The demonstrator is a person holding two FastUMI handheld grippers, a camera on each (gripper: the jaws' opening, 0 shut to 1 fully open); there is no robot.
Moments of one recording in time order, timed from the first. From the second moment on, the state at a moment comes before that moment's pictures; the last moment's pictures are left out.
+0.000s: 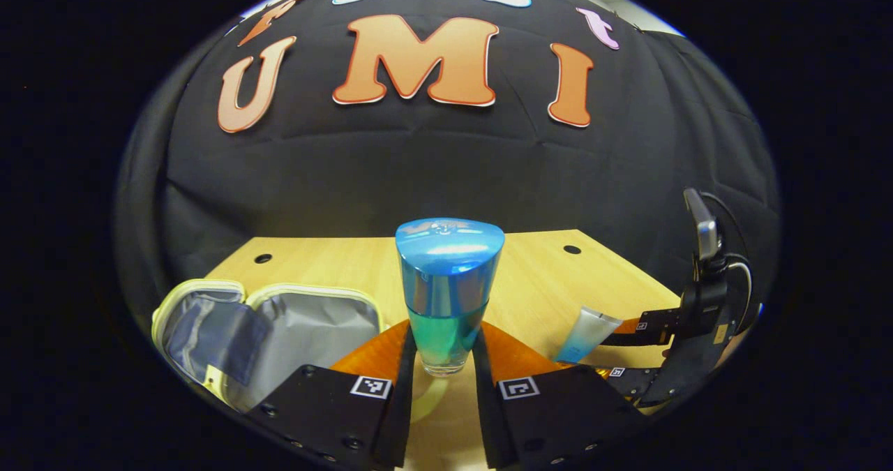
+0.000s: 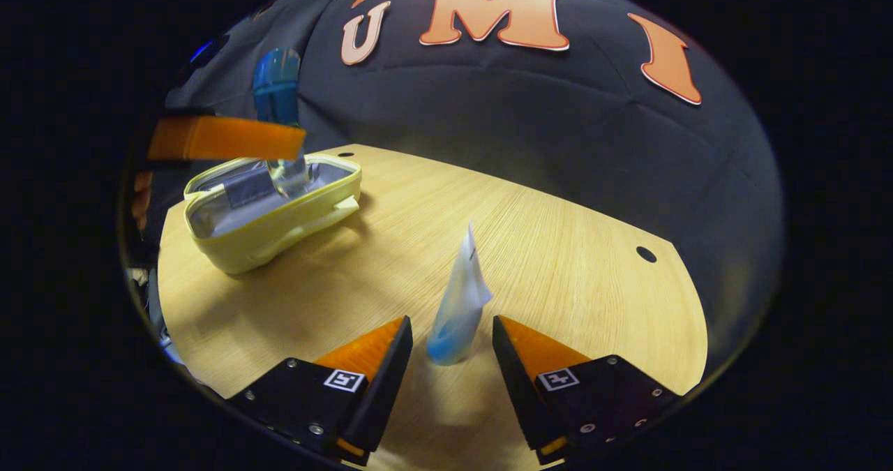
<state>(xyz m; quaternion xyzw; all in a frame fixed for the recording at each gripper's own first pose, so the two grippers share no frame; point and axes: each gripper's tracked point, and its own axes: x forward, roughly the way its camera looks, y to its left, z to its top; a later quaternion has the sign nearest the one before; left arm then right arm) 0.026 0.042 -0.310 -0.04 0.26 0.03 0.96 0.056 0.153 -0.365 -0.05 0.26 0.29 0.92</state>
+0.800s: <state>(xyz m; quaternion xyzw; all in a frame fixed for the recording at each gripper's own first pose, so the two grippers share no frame) -0.015 0.169 -0.257 -0.03 0.29 0.07 0.95 0.028 0.198 -0.242 -0.03 0.24 0.29 0.93</state>
